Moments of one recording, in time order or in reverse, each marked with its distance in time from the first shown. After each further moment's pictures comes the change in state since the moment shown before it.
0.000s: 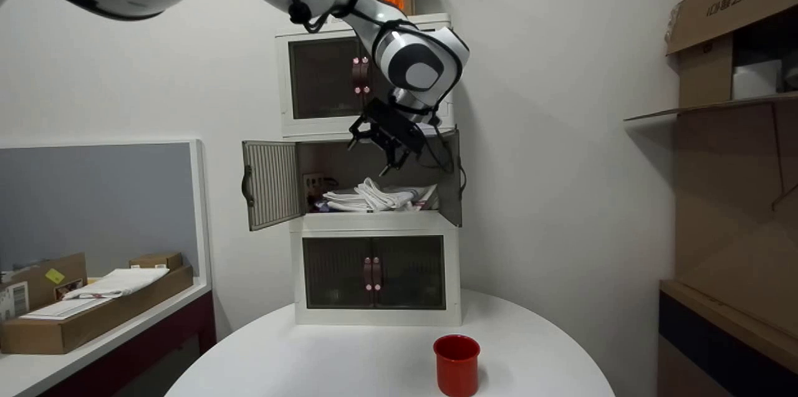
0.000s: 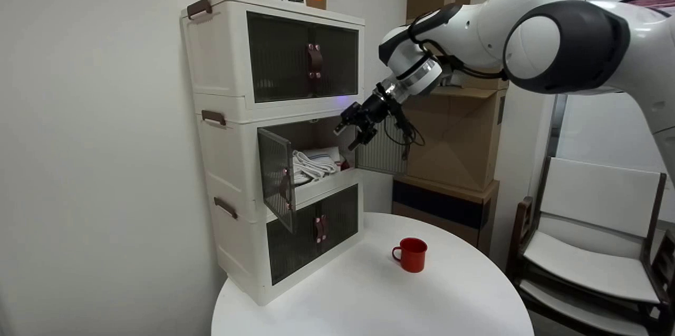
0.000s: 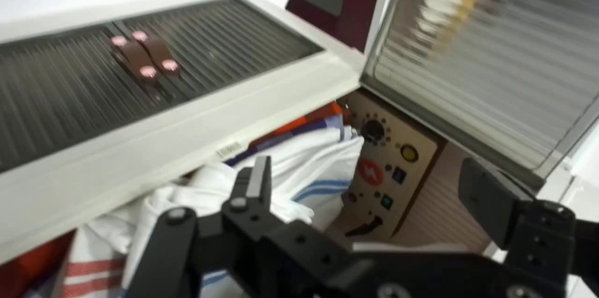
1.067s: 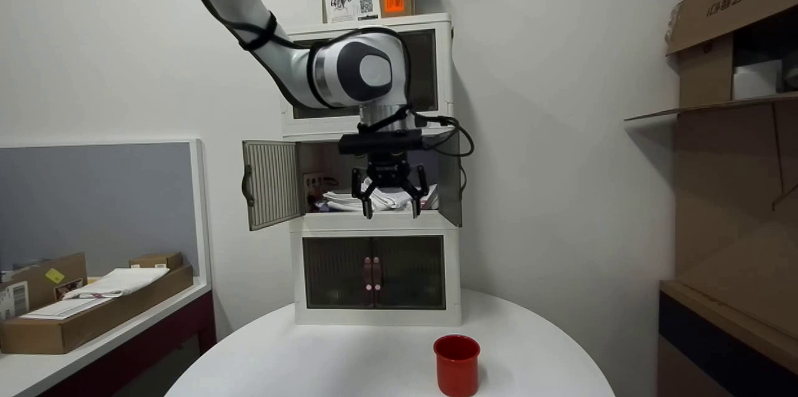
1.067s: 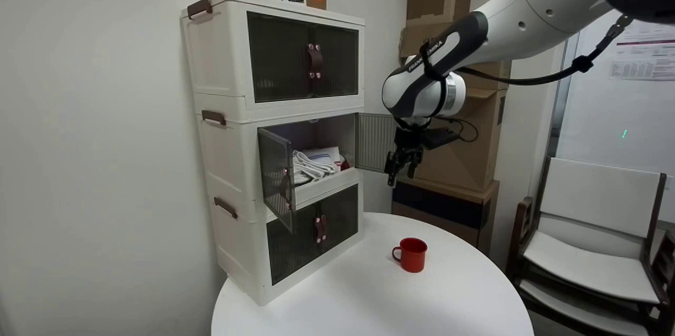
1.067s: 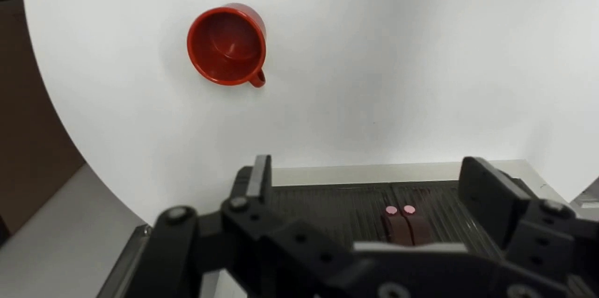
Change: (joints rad) arm 0.107 -0.368 -0.057 -0.660 -0.775 0.534 0.224
